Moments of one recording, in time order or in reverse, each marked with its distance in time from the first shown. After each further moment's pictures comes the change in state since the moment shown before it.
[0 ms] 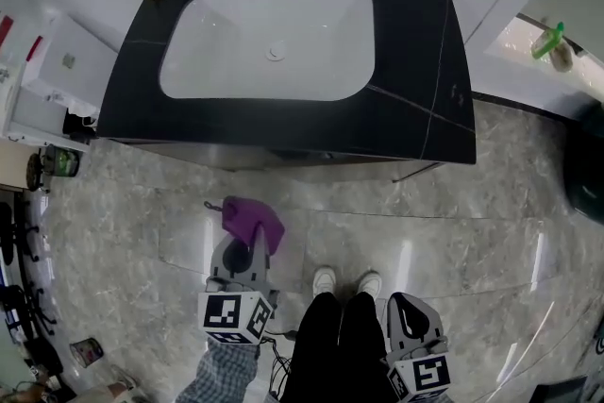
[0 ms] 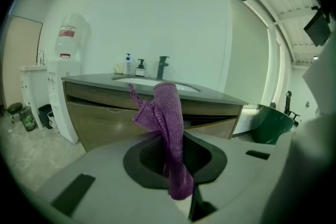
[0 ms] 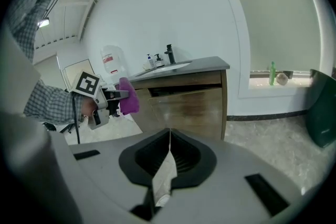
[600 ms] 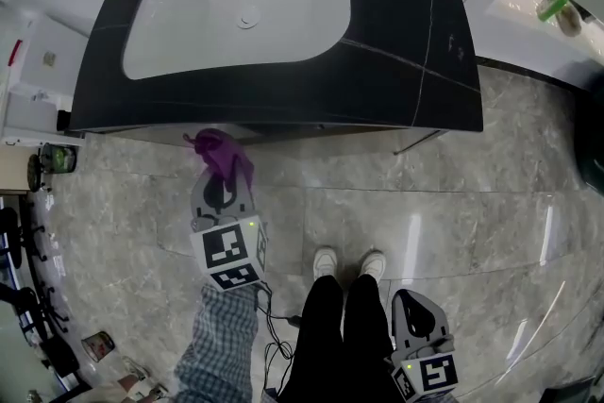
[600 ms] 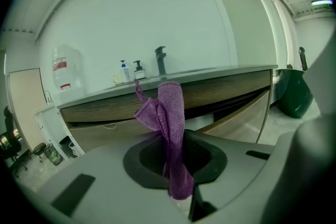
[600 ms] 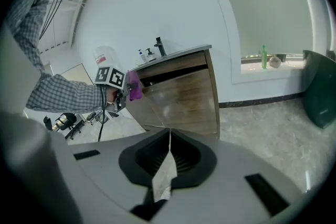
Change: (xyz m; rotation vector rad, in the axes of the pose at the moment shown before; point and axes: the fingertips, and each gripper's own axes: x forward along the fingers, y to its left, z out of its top) left arm 0.095 0.019 -0.003 0.271 0.032 0.221; right arm -0.001 -0.036 -0.059 0.104 0.062 -0.009
